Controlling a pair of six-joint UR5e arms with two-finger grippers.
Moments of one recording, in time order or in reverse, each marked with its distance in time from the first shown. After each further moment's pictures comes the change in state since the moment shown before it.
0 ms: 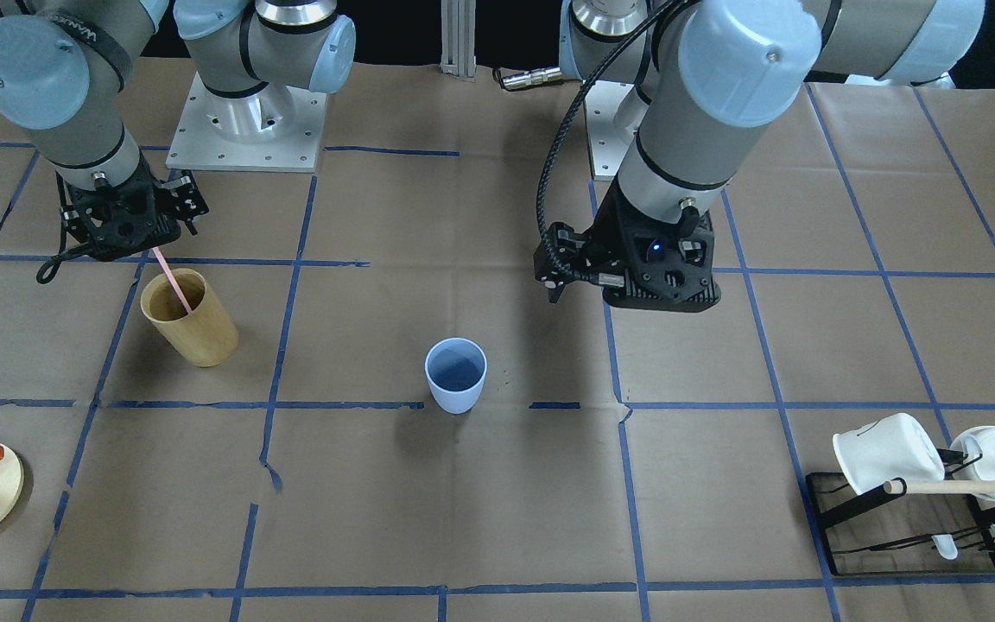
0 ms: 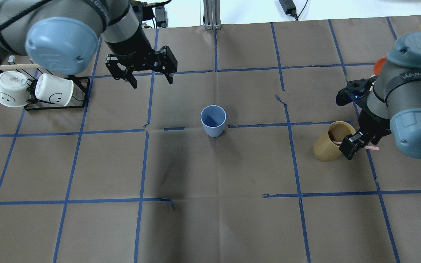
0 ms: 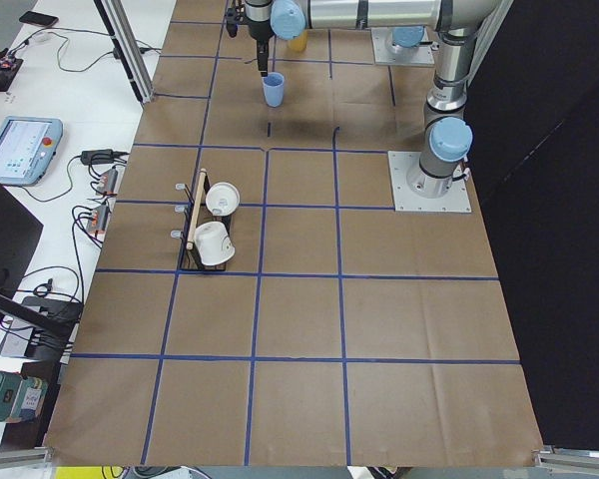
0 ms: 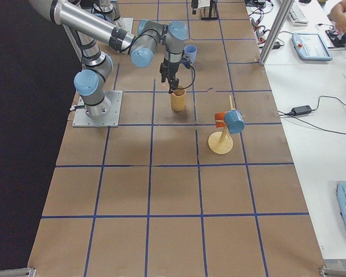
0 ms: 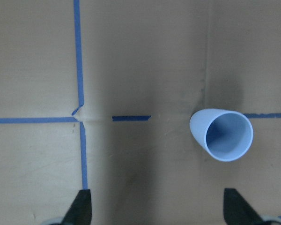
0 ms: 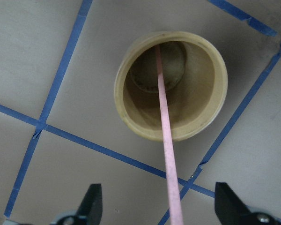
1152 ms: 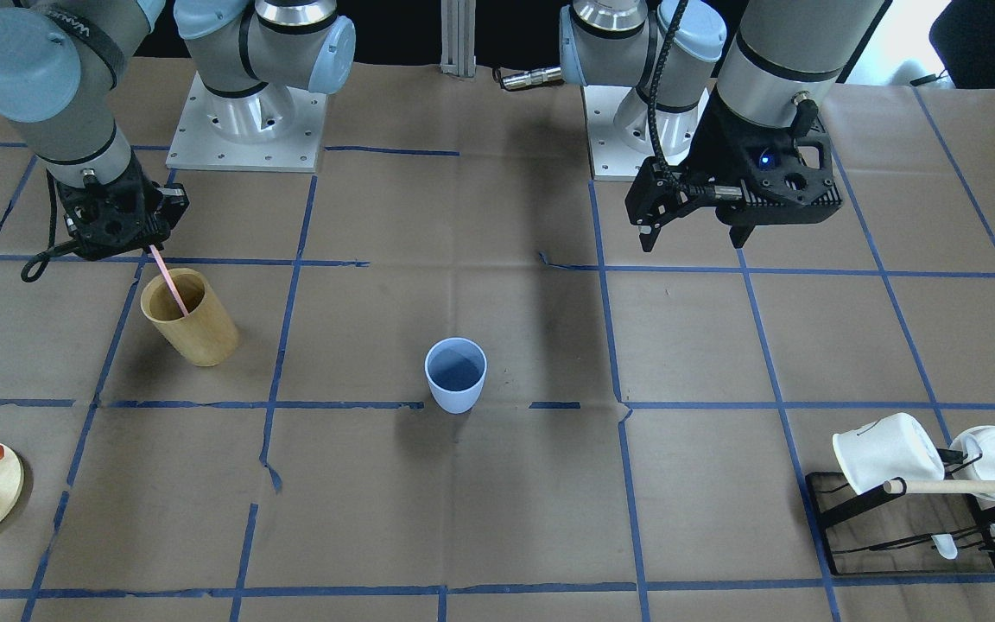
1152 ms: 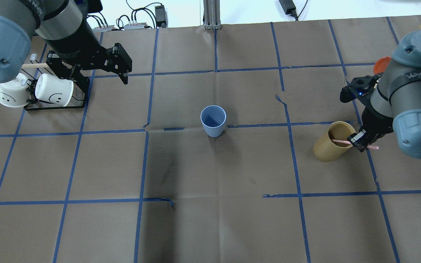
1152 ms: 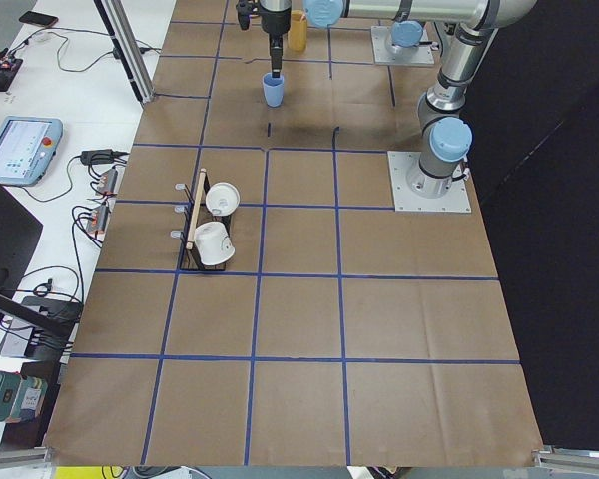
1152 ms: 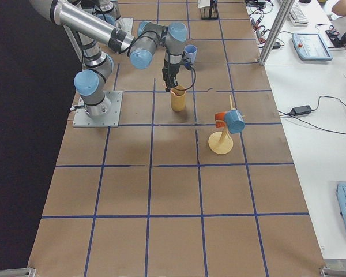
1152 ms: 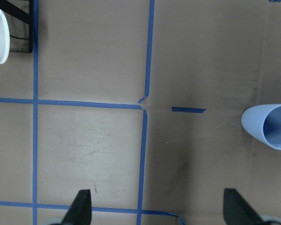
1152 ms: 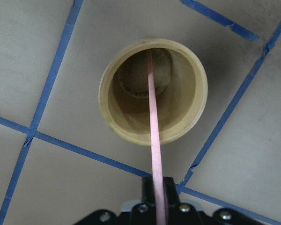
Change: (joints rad) left arm 0.087 0.137 -0.049 -0.042 0.117 0.028; right arm -0.007 -0.004 -0.011 -0.025 -0.002 0.006
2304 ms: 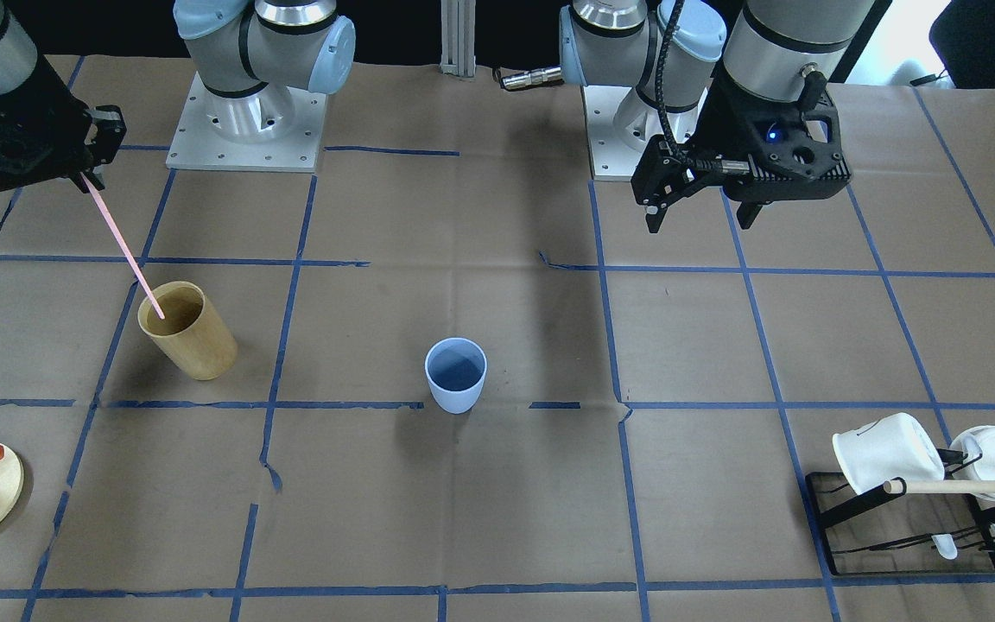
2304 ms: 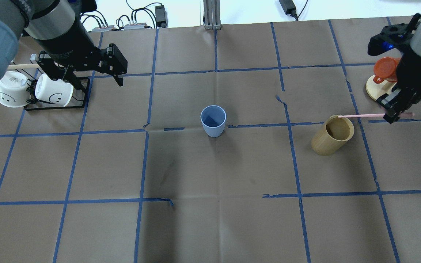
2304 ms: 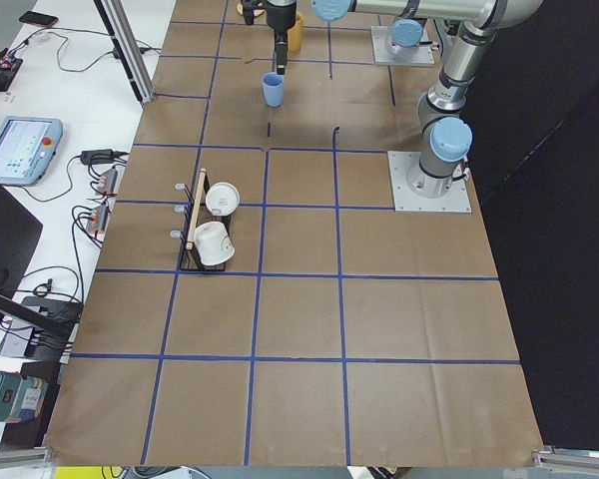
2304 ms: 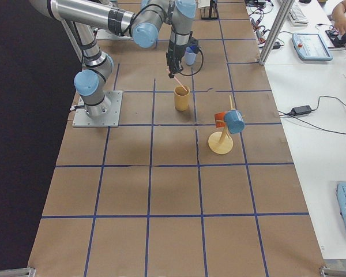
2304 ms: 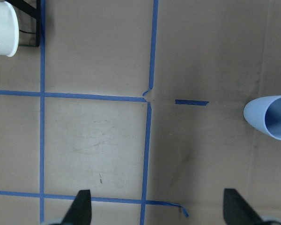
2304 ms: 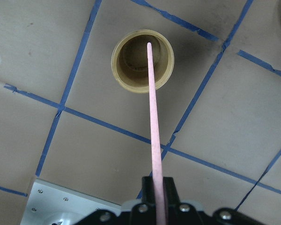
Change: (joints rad) left arm 0.005 0.025 0.007 -0.045 0.011 0.005; right arm 0.001 0.009 -0.402 0.452 0.005 0.030
